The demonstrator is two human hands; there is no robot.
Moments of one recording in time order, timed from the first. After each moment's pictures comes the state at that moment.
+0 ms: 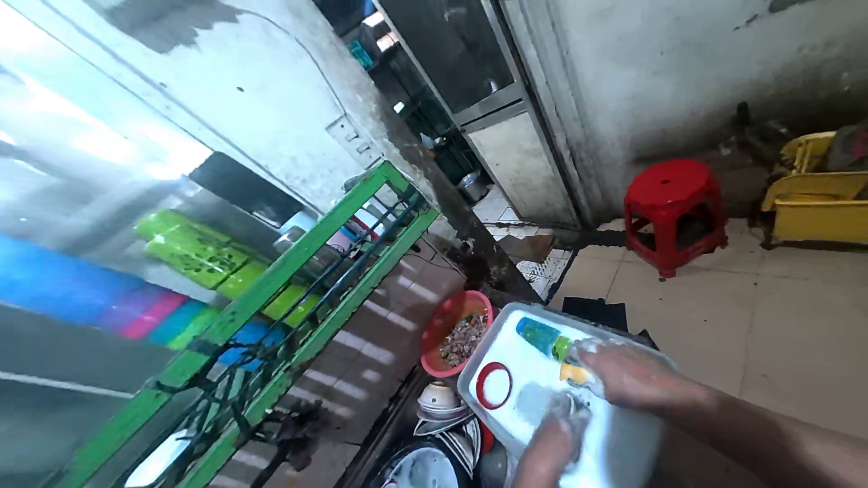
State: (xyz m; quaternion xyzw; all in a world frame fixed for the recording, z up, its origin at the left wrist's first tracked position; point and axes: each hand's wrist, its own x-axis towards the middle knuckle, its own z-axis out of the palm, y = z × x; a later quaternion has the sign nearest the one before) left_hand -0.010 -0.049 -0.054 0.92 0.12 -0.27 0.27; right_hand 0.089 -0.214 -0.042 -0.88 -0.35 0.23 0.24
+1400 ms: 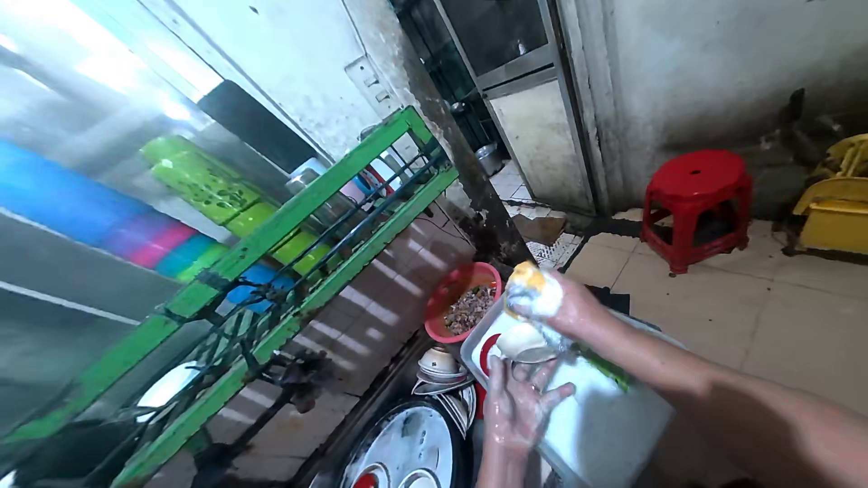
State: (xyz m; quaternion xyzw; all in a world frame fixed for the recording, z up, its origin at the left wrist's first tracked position) left_hand -0.030 -0.026 -0.035 0.39 0.22 0.10 0.89; right_hand 0.096 -0.147 0.041 -0.79 -0.23 0.16 0.54
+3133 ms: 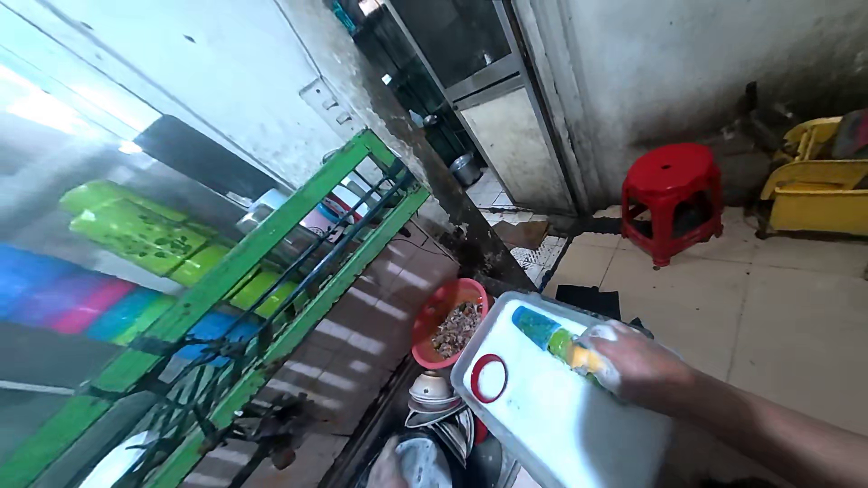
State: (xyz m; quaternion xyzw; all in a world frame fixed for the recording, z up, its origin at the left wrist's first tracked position) left_hand -0.121 0.121 -0.040 0.79 0.41 0.28 0.36; right_hand 0.089 -0.223 -0.052 -0.88 -0.35 0.13 0.30
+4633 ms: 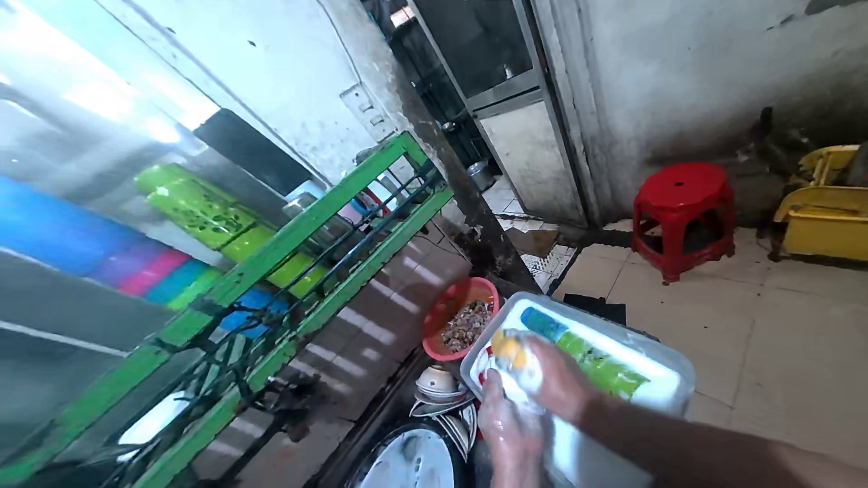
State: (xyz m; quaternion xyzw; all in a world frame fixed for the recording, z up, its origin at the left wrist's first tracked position) left_hand -0.018 -0.049 -0.015 0.44 0.31 0.33 0.77; right_hand 0.048 -0.119 -0.016 -0.80 -0.30 0.15 0.49
